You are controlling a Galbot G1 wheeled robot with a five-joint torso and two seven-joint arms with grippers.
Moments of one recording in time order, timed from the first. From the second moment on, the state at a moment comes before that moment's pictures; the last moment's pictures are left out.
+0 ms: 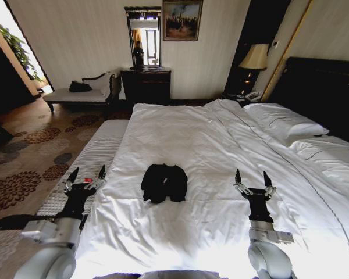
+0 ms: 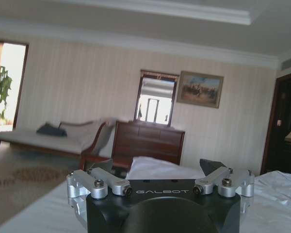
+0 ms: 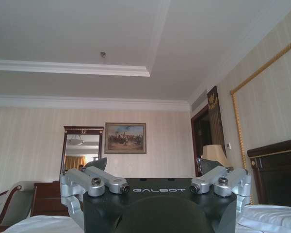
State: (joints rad) left arm 1.65 -1.30 -0.86 -2.44 -0.62 0.23 -0.10; right arm -1.65 1.33 0.69 2.14 0.25 0.43 0.12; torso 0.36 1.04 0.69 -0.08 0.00
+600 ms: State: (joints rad) left arm 1.33 -1.30 -0.69 -1.91 -1.13 0.44 0.03; right arm -1.52 1.30 0.65 1.99 0.25 0.42 0.12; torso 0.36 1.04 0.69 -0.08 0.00
